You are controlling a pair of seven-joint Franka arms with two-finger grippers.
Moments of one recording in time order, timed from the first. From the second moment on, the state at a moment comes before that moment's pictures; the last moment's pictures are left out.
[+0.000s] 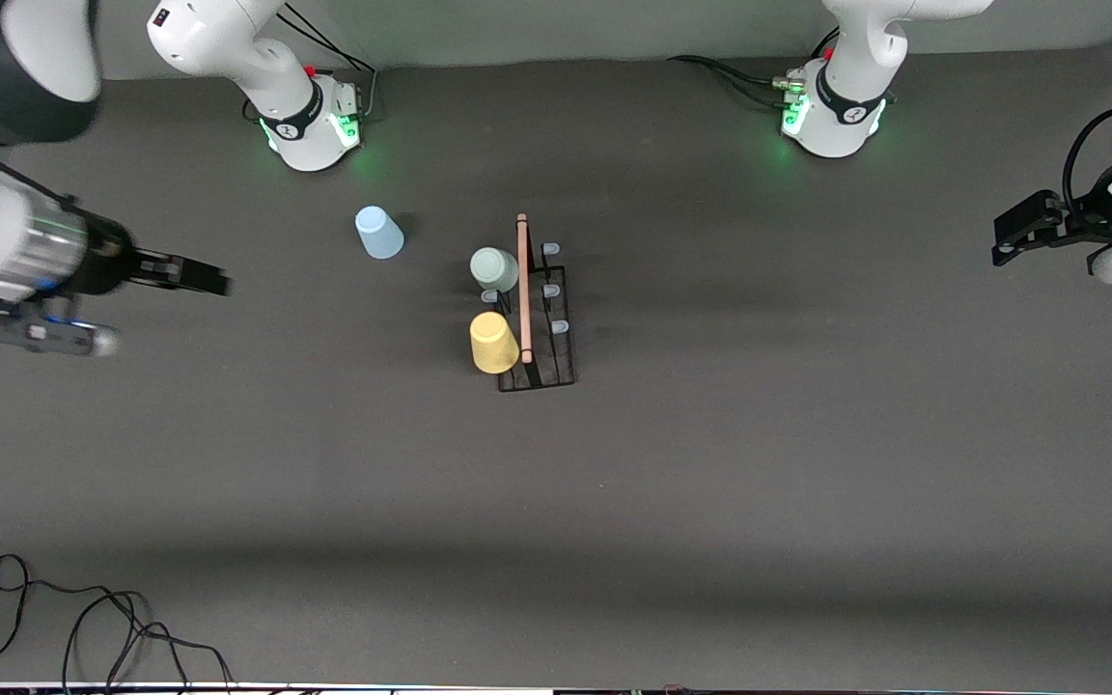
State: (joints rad) left arm -0.10 -0.01 0.05 -1.56 0.00 1.52 0.08; right arm 0.98 0.25 -1.03 -1.41 0.26 1.31 0.15
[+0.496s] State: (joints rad) left arm -0.09 -0.01 0.05 -1.56 0.00 1.54 0.08; right arm 0.98 0.25 -1.04 -1.37 0.18 1.30 0.13
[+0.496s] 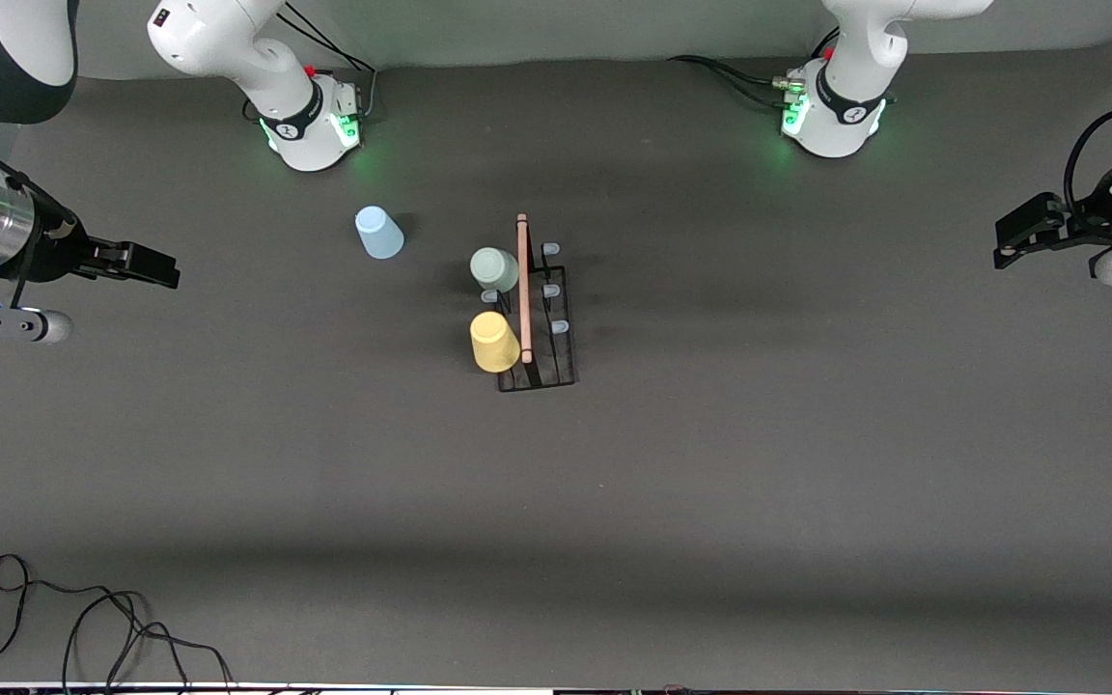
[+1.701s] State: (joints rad) left arm -0.09 -0.01 0.05 -1.56 0.02 1.54 0.08; right arm 0.10 -0.01 -0.07 -1.63 -0.05 1.54 0.04
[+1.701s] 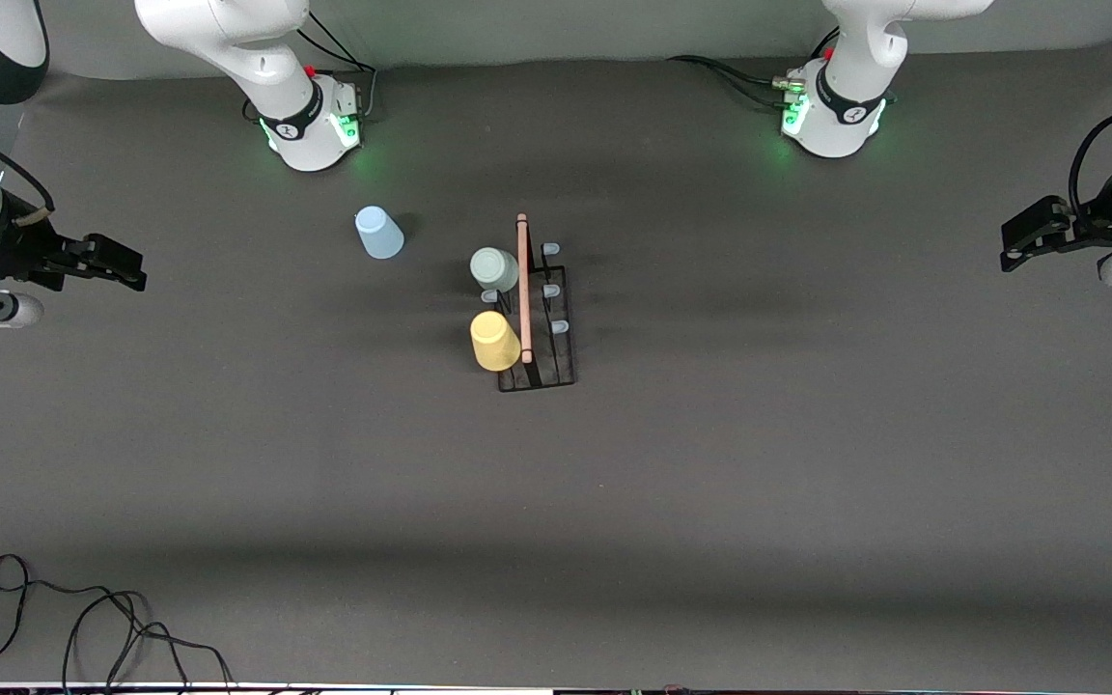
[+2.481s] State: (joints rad) left arm -0.09 -0.01 0.05 -1.56 0.02 1.54 0.07; right arm 0.09 -0.01 -0.06 -1.63 -0.05 1.54 0.03
